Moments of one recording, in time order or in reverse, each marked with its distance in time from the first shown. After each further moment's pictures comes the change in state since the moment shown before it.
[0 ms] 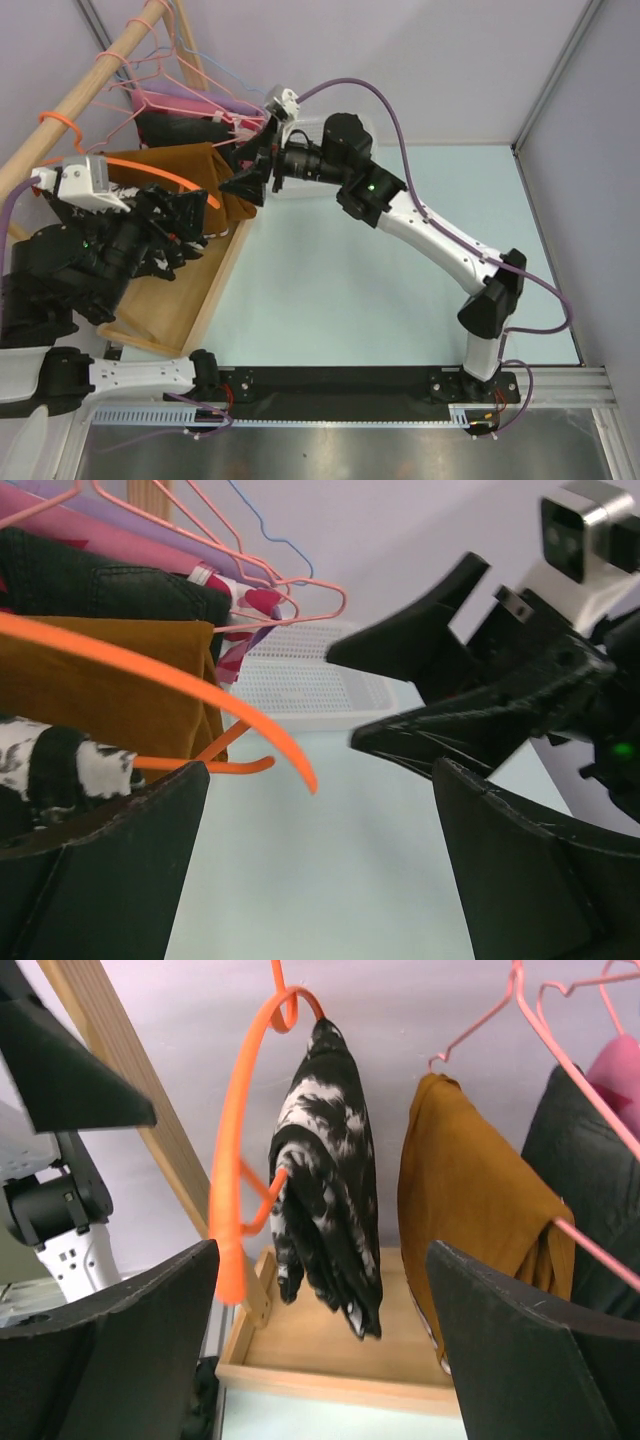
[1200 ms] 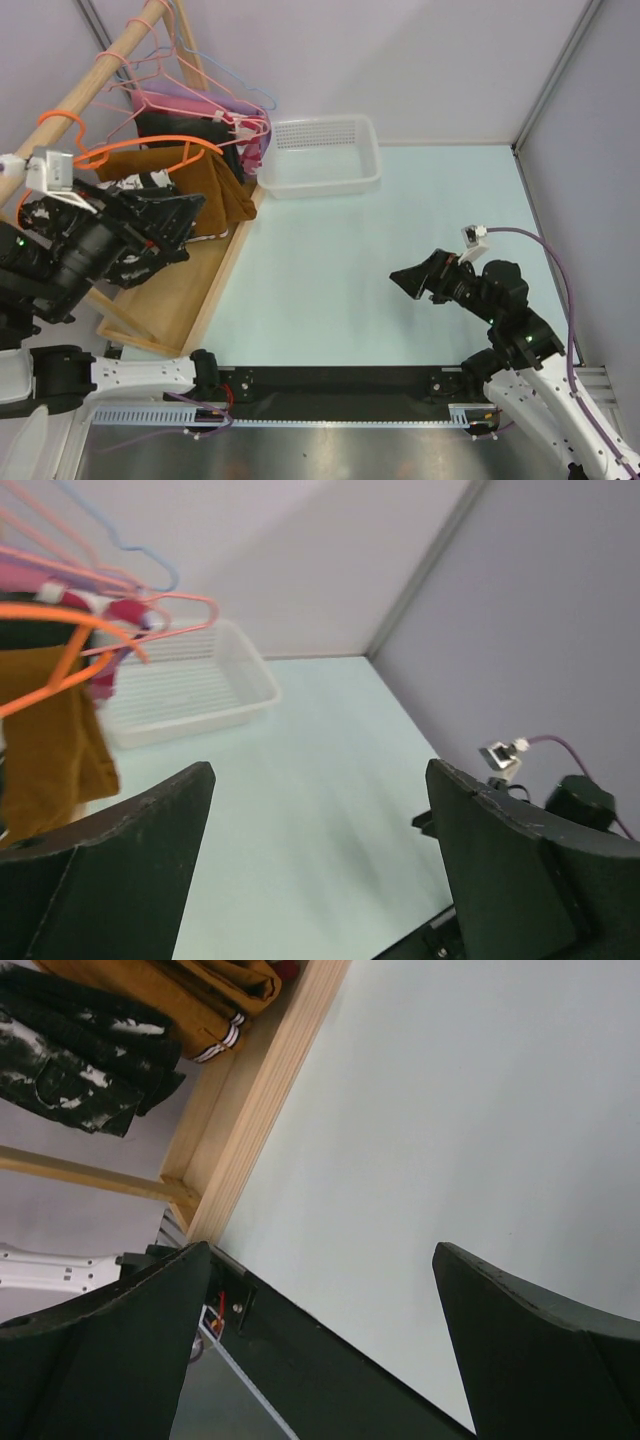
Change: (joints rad) left arm 0.000 0.054 0.192 -0.021 0.340 0.001; right arm -0.419 -1.359 -1.347 -0.474 0.303 0.500
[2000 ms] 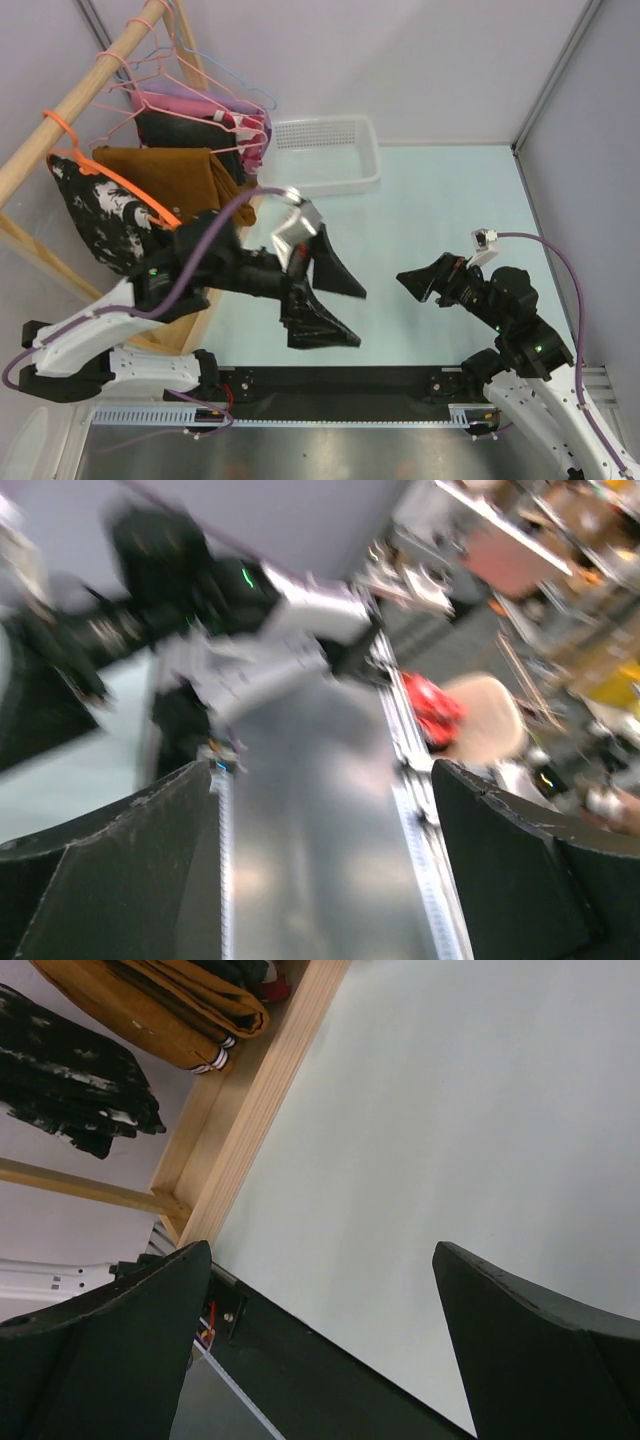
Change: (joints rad) left arm 0.000 0.160 -0.542 0.594 1.287 -0.125; right arm 0.000 -0.057 0.021 -0.058 0.045 -0.019
